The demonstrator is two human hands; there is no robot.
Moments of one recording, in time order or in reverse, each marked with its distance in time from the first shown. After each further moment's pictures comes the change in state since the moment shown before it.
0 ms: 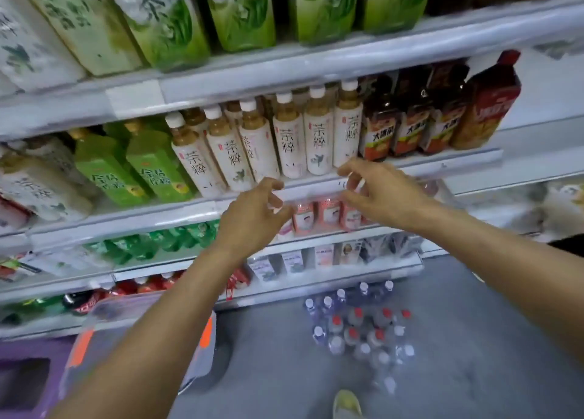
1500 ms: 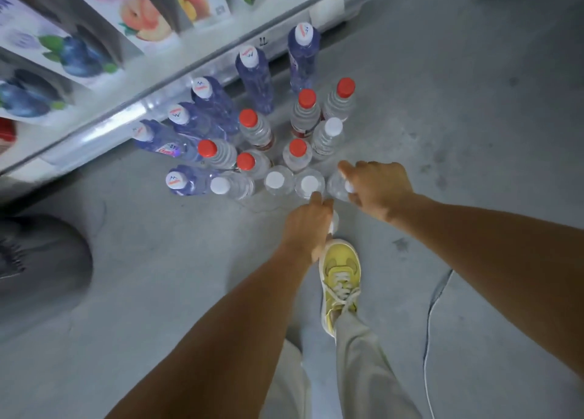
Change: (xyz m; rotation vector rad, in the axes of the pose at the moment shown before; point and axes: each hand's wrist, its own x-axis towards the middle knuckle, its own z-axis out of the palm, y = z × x) left_hand -0.089 -0.199 0.726 0.478 -0.856 0.236; right_hand -0.230 0.462 0.522 -0.398 -0.552 0.361
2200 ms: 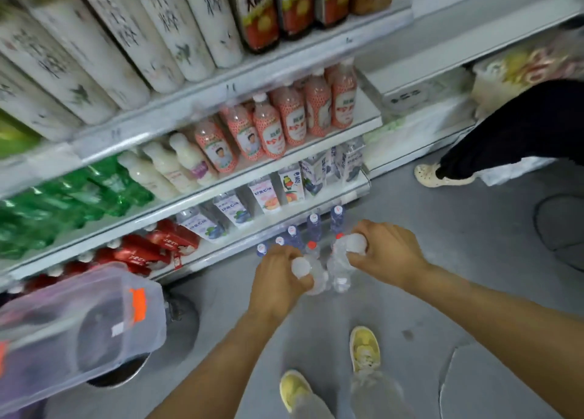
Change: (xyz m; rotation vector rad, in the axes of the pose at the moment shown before) left_hand -0.351 0.028 -0.302 -0.534 0.593 -0.180; right_hand -0.262 -0.090 -0.360 0.376 0.361 0.044
